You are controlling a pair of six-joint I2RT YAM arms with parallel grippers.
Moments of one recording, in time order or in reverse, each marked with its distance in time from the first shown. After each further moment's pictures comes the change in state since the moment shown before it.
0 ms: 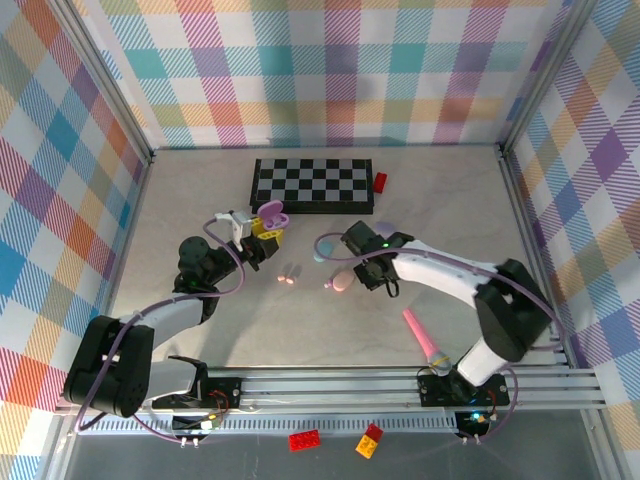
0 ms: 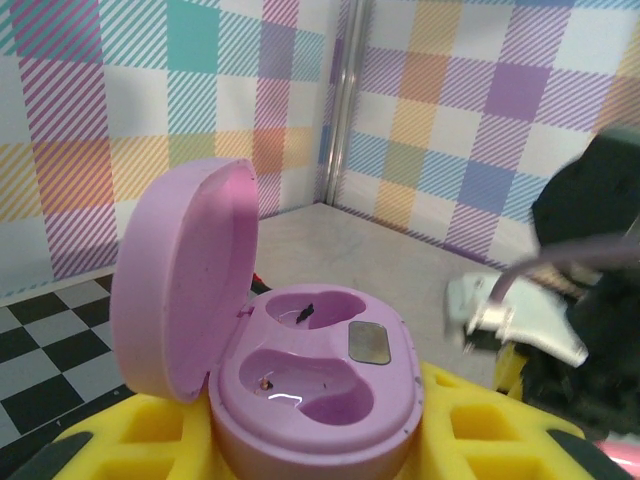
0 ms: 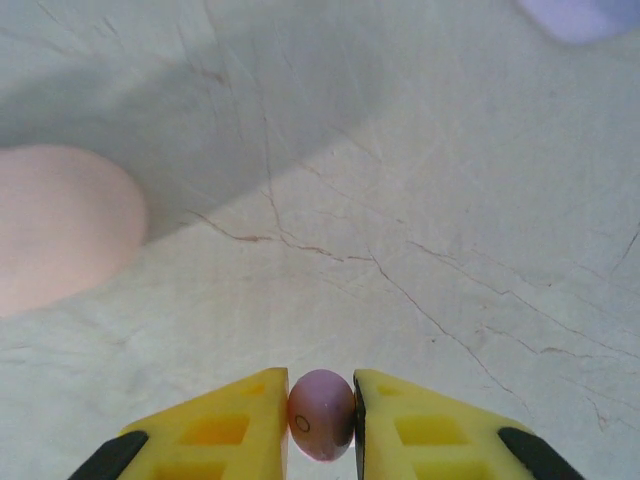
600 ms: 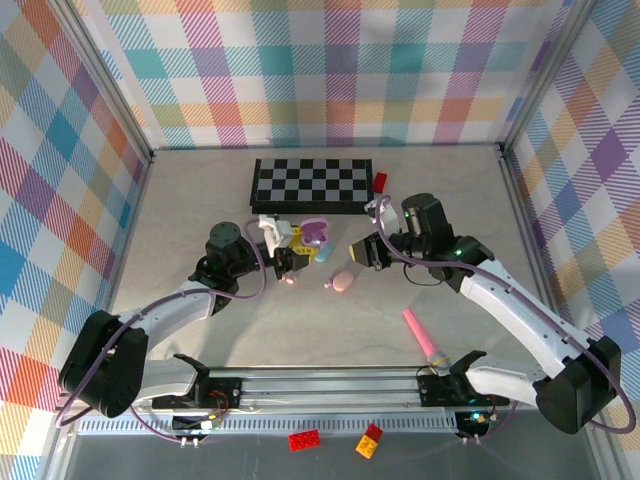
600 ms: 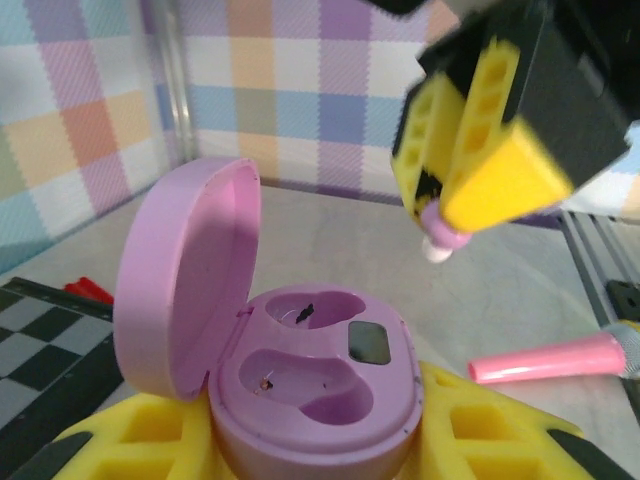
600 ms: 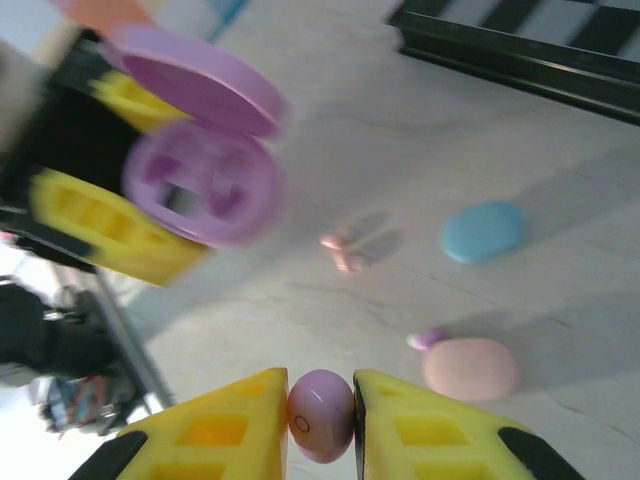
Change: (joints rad) left arm -0.235 0.016 0.179 -0.330 0.098 0.245; right arm -0.160 -0.422 -0.027 0.235 -0.760 0.032
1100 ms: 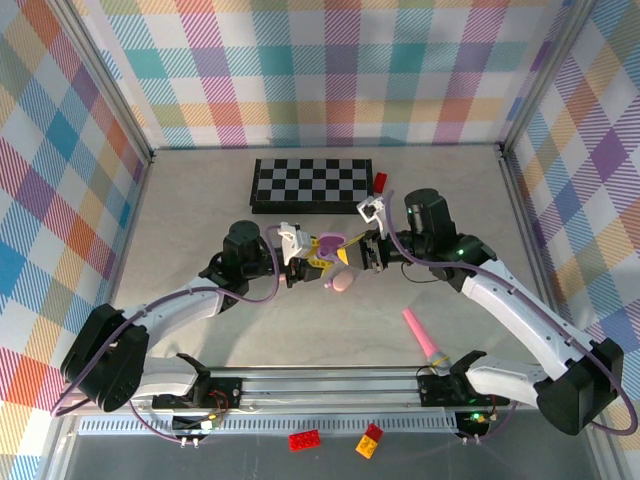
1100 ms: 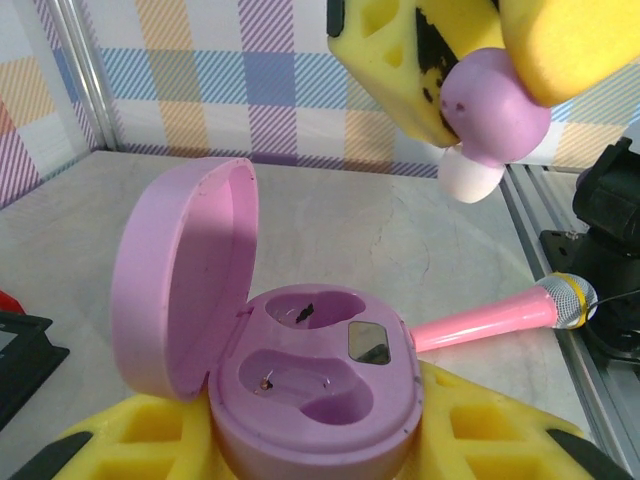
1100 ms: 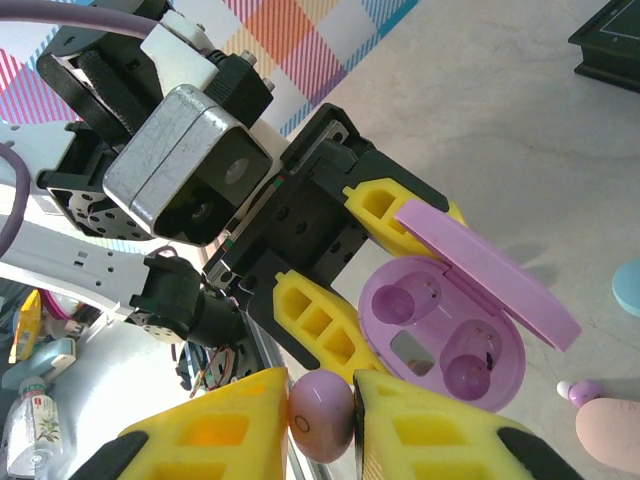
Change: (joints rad) left arm -0.103 0.031 0.064 -0.150 0.010 0.093; right arm -0.003 0.002 0.020 0.065 -0.245 0.029
